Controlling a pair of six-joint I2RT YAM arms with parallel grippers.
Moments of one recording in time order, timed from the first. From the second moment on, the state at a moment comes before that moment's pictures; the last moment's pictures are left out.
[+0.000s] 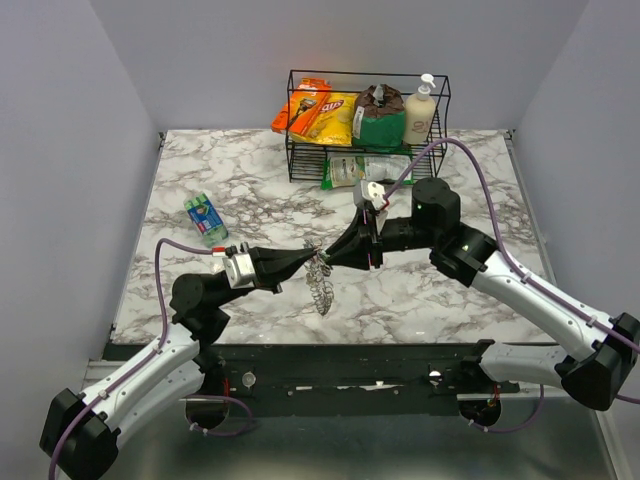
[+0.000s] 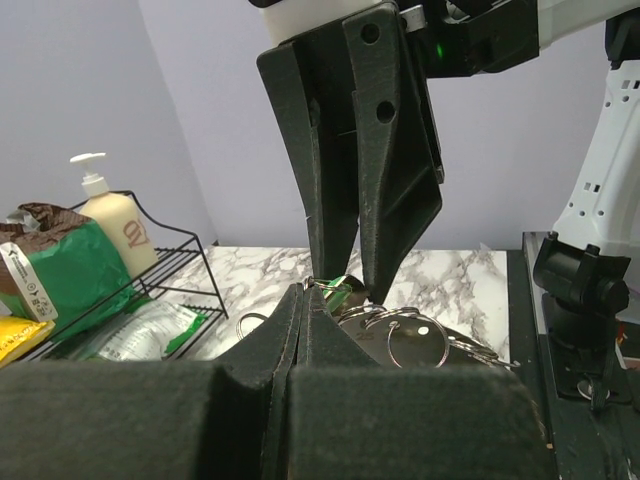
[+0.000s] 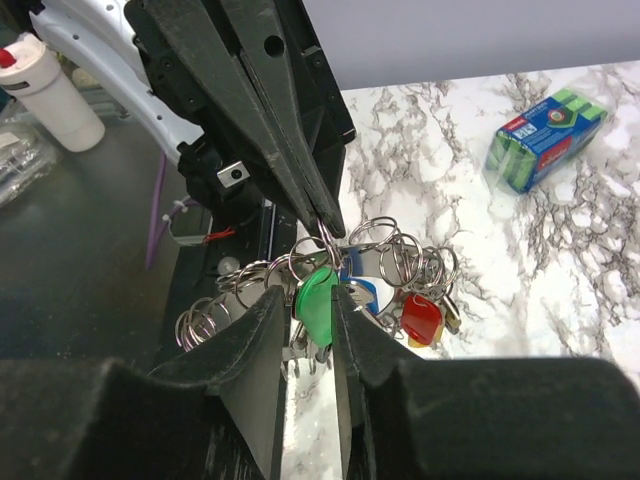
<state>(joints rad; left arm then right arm) -0.62 0.69 0.34 0.88 0.60 -0.11 0.77 1.17 1.08 -0.10 -0.84 -0.05</state>
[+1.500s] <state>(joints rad) -0.62 0.67 0.35 0.82 0.62 -0.10 0.77 1.19 1.06 -0.14 -0.74 -0.14</state>
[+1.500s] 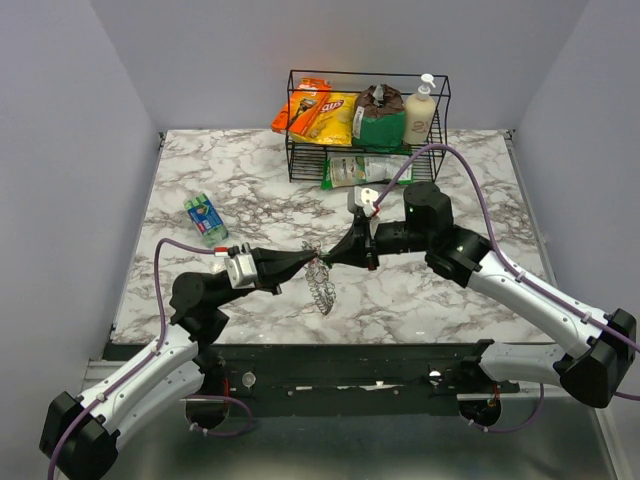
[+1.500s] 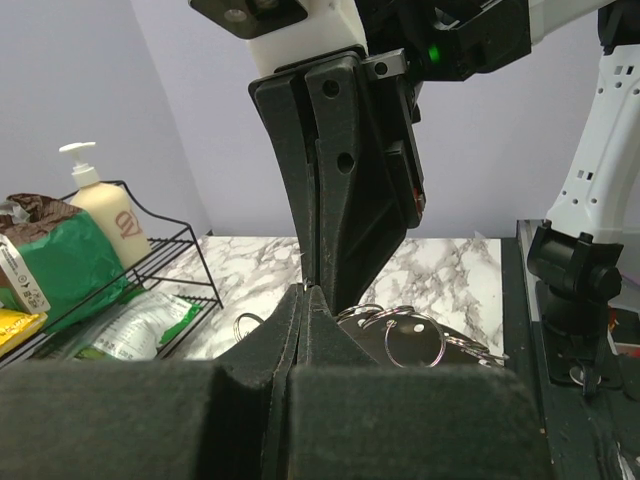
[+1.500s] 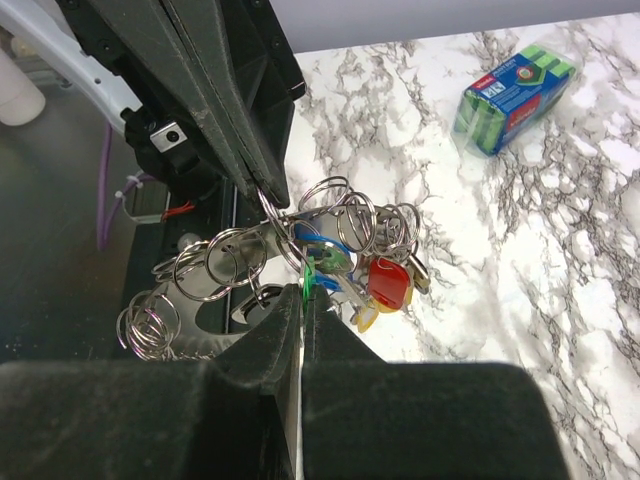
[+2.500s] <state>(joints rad) -0.62 0.67 0.35 0.76 0.64 -0.09 0.78 1.25 1.09 -0.26 -0.76 -0.24</state>
